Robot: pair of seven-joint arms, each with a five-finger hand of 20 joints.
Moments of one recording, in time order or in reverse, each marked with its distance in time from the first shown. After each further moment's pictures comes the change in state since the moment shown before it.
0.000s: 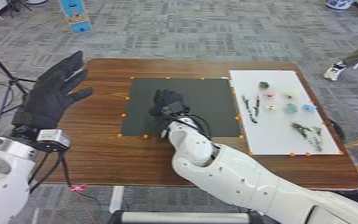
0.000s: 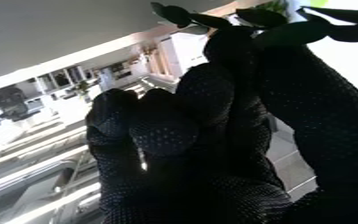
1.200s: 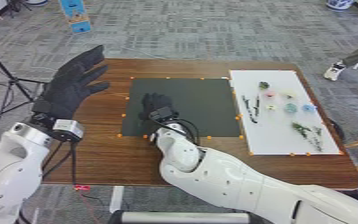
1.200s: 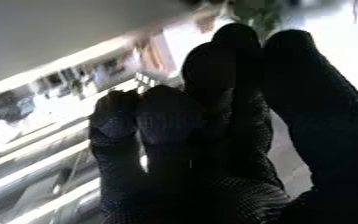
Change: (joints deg) left arm -9.3 2.4 7.4 4.0 -0.7 -2.9 -1.3; right arm 2.4 -4.2 -5.9 4.4 1.5 3.9 2.0
